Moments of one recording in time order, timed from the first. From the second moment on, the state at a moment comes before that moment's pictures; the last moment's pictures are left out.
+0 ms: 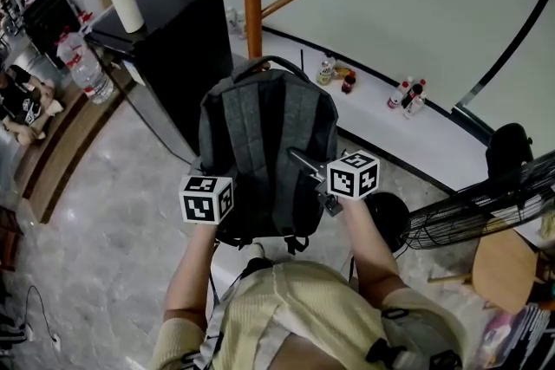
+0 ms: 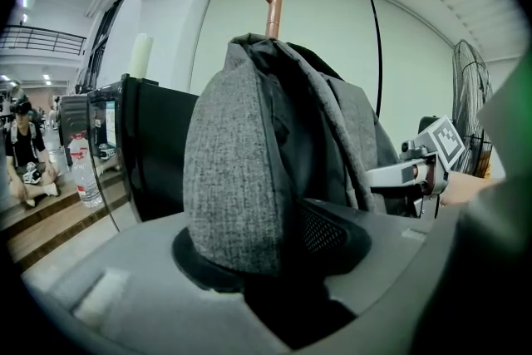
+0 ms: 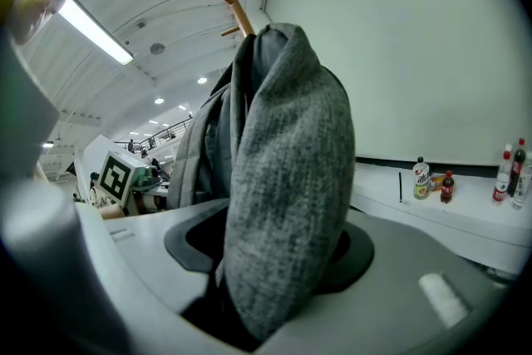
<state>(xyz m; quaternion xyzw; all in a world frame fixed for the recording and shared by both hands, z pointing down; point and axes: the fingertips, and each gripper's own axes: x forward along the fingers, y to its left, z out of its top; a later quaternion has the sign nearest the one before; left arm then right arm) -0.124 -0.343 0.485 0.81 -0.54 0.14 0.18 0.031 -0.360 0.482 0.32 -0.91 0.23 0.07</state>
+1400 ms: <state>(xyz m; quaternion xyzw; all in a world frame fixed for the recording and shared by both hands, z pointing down) -0.140 -0.391 0.535 0.82 -0.52 0.13 0.21 0.019 -0.413 0.536 0.33 -0.91 0.25 0.08</state>
